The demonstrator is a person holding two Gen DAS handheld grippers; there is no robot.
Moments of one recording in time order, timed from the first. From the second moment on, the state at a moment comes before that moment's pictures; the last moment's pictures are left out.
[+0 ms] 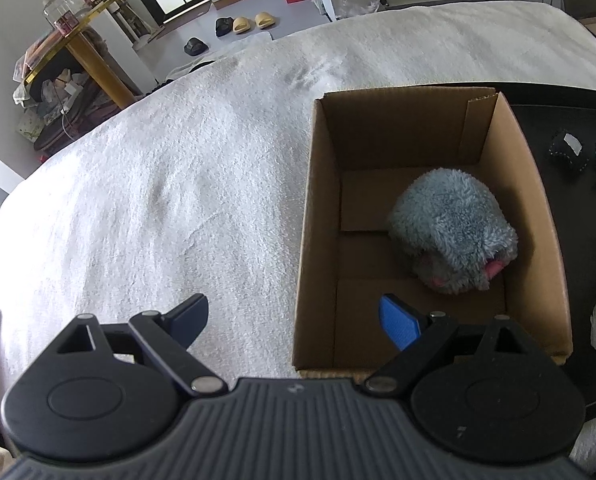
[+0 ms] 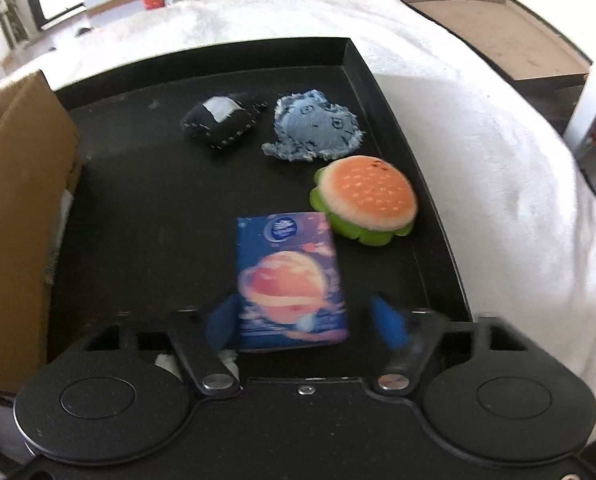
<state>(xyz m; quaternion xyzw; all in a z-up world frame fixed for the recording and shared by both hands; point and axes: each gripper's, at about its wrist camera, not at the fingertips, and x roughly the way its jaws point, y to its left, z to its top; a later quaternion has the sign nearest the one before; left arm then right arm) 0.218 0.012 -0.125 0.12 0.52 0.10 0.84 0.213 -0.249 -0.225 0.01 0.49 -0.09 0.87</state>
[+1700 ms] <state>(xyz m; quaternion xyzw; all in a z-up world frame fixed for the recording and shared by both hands) 0.202 0.039 -0.112 0.05 0.49 0.07 0.87 0.193 -0.169 -0.110 -0.09 0.32 0.09 0.94</state>
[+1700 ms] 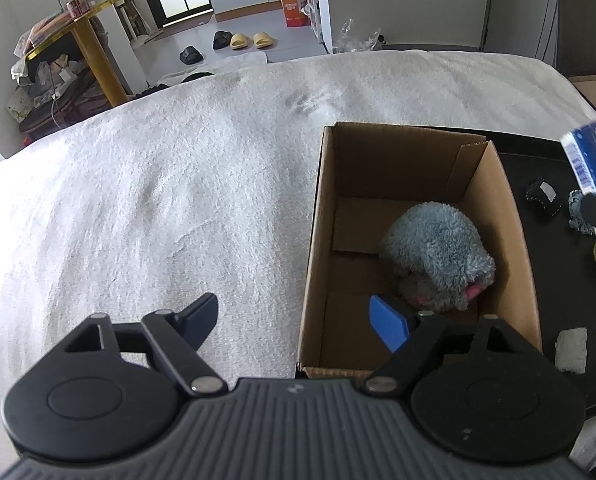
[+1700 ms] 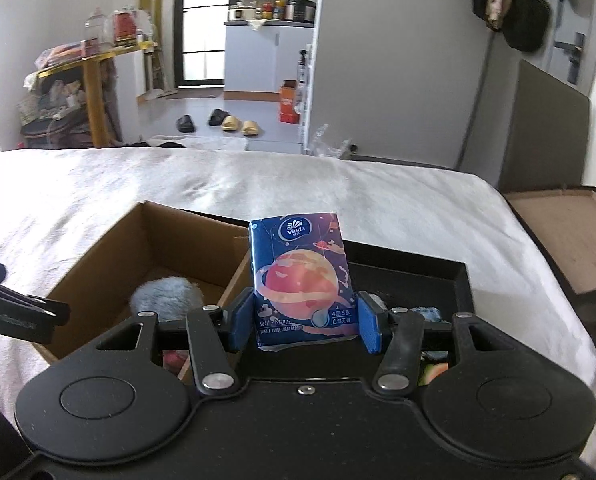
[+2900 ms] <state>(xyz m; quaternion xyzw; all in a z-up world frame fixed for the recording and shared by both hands) 0.214 0.064 -0.131 -0.03 0.52 0.05 0.85 0.200 -0.092 -0.107 -0.15 0.33 0.21 0.91</state>
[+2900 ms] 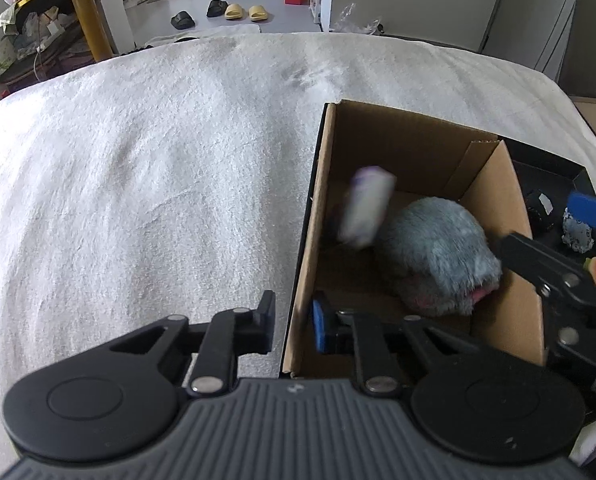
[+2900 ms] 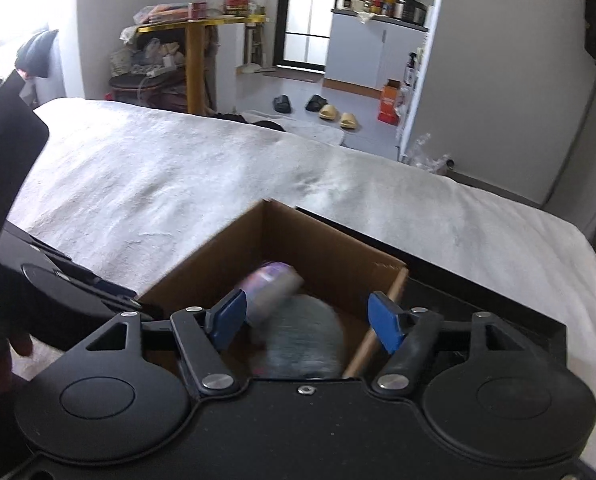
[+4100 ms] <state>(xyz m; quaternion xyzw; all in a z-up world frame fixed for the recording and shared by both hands) 0.186 0.011 -0.109 0.13 0.49 0.10 0.86 0.132 -0.216 -0.178 -0.02 0.42 0.07 0.91</state>
